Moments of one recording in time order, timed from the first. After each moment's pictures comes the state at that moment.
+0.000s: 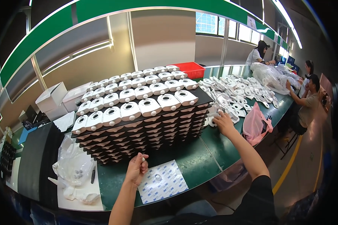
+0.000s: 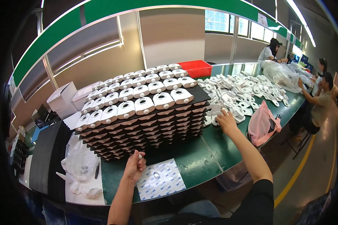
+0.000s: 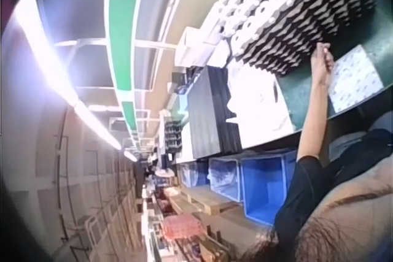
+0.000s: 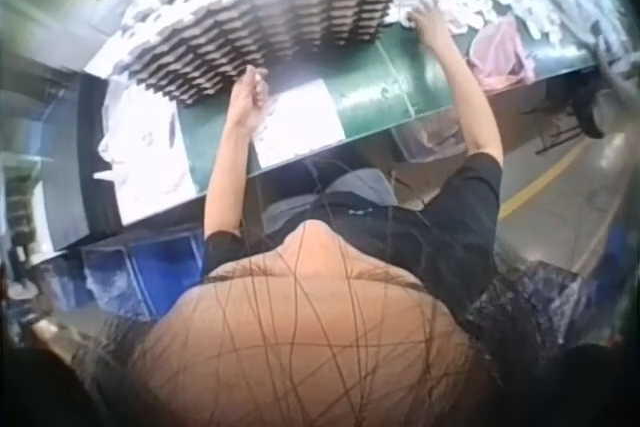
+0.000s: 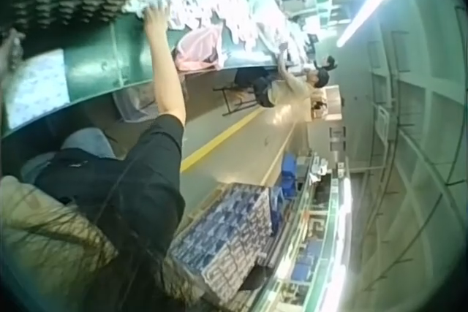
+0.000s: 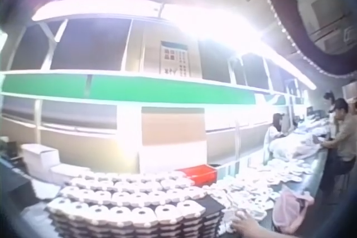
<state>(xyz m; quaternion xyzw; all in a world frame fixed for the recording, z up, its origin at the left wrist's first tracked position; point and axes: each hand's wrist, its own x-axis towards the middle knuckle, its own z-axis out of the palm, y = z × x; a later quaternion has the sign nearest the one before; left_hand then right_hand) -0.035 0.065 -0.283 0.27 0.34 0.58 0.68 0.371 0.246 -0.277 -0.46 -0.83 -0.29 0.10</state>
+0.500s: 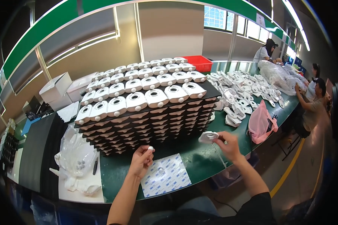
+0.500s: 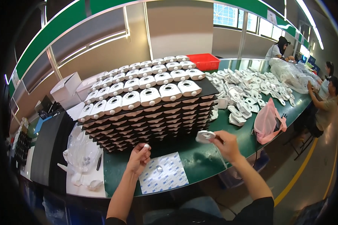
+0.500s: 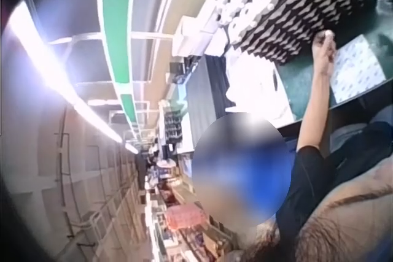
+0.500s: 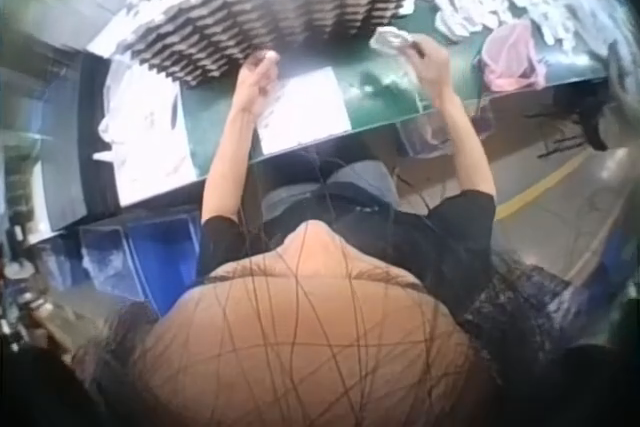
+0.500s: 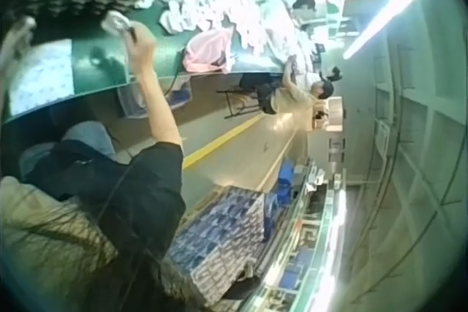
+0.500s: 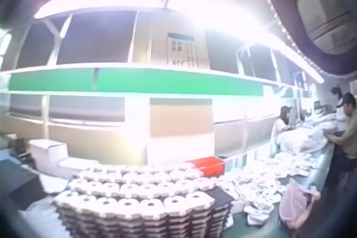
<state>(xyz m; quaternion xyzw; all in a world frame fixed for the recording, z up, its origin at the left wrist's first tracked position) -0.028 0.059 -0.280 0.27 0.32 0.62 0.67 0.294 0.103 -0.237 -0.42 -0.77 0.15 0.46</state>
